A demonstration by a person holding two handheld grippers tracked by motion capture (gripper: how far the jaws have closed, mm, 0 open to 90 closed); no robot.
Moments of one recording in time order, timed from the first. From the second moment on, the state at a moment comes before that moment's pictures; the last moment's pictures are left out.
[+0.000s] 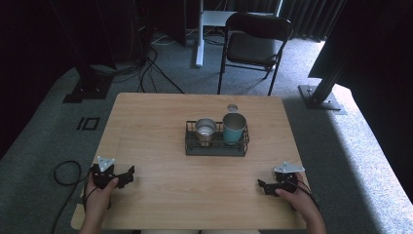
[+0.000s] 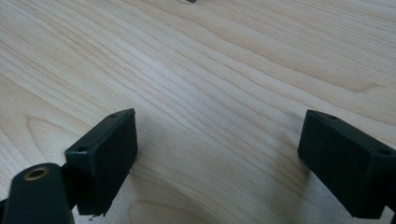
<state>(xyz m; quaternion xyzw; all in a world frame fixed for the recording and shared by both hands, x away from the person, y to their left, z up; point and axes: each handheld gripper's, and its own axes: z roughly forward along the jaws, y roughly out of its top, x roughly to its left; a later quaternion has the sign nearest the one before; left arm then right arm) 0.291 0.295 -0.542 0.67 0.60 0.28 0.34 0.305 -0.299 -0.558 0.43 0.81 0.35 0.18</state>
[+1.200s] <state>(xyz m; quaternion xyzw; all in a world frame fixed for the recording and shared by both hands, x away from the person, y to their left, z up) 0.294 0.306 -0.556 0.67 0.64 0.26 0.27 0.305 -0.299 -0.558 0.43 0.81 0.35 0.18</state>
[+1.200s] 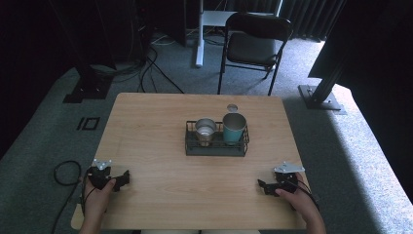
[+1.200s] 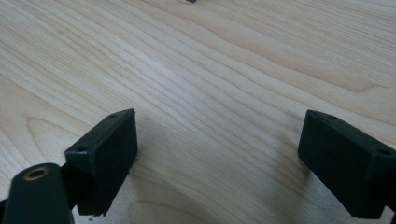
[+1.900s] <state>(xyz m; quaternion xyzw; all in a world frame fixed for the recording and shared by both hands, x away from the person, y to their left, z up) 0.298 0.311 -0.556 0.72 0.58 0.24 0.29 0.305 -0.299 -0.558 0.43 0.81 0.35 0.18</state>
